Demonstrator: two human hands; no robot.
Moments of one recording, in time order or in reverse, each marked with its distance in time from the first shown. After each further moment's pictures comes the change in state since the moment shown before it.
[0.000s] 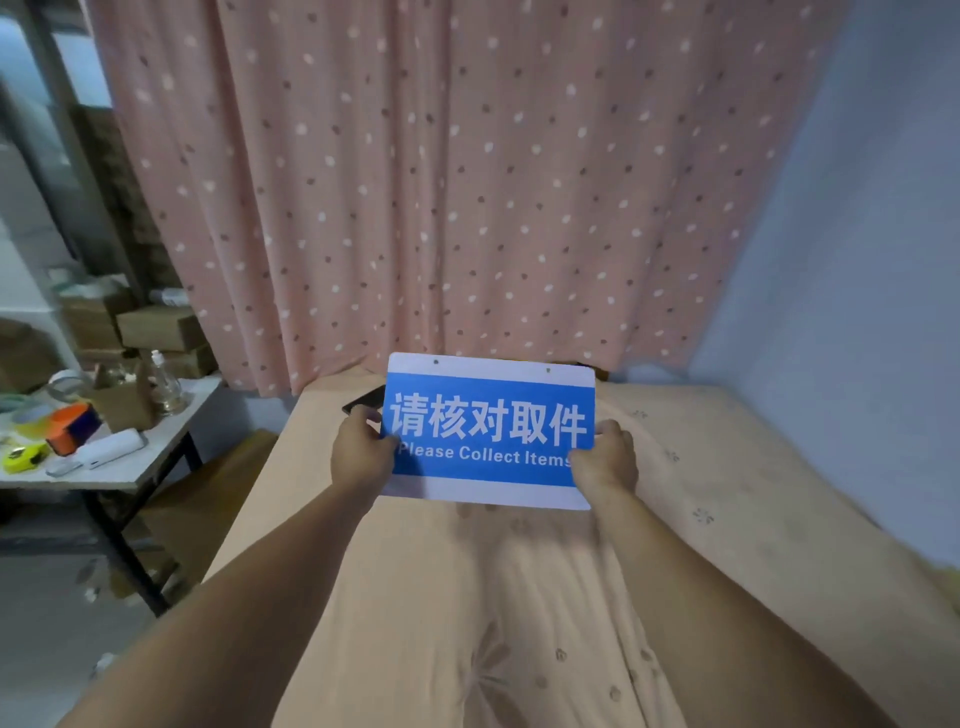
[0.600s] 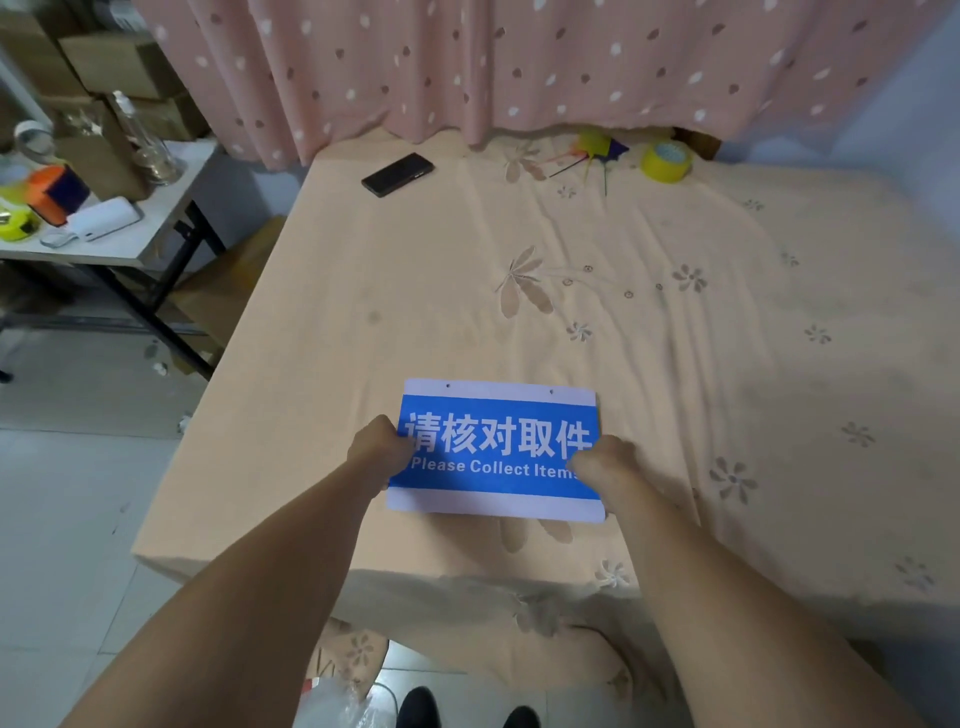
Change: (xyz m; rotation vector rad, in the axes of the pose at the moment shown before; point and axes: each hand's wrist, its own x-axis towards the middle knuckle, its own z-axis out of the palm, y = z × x) left_hand -0.070 -0.275 0.075 0.415 -0.413 -0.588; right_hand -0.058 0.241 0.197 -0.338 -0.589 0.414
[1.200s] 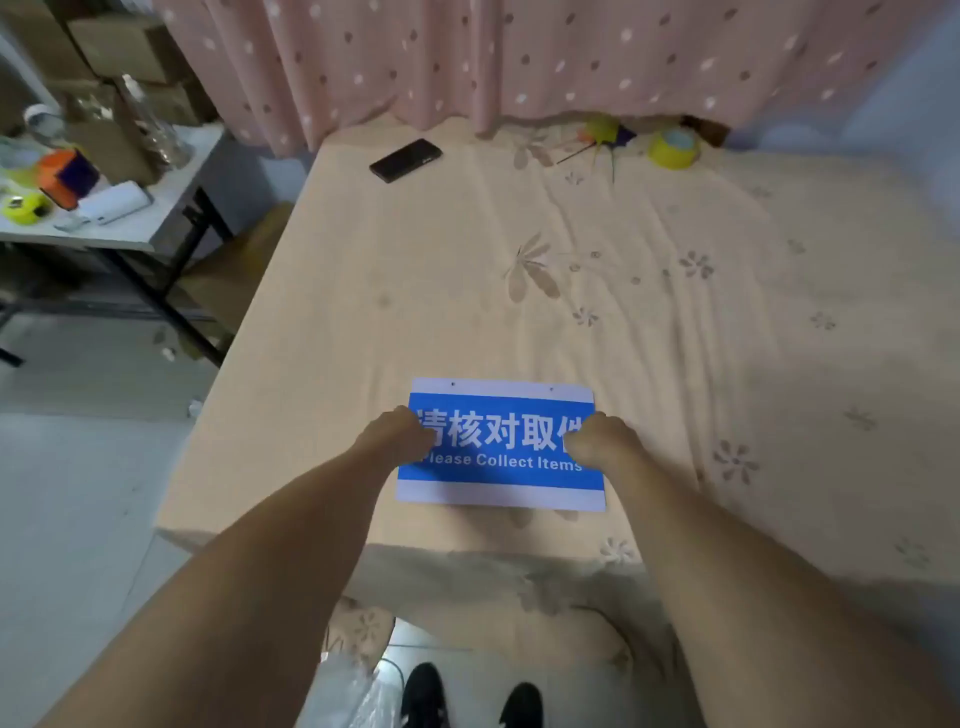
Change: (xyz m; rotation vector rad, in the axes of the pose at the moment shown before) left_hand -0.018 0.006 -0.001 0.498 -0.062 0.105; right_hand -0.031 -0.018 -0.008 -0.467 -0.018 -0.205
